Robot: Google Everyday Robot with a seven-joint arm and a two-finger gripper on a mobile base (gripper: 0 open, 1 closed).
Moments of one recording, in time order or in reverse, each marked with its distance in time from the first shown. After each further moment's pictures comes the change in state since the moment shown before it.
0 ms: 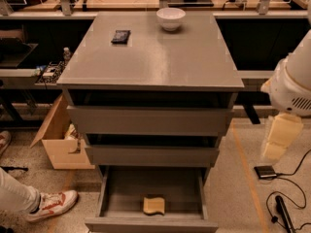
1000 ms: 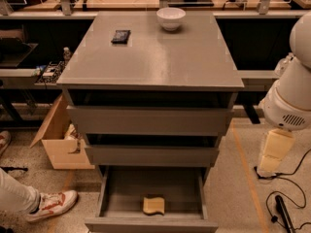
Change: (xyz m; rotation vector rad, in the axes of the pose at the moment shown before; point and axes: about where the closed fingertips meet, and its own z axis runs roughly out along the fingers) arm 0.017 0.007 0.047 -0.060 0.043 0.023
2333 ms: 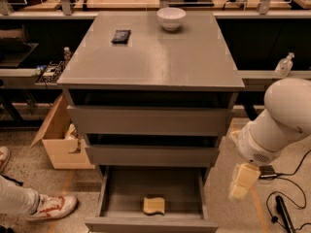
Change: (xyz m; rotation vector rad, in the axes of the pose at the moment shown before) arm -0.030 0.027 0.117 -0.089 -0.174 -0.079
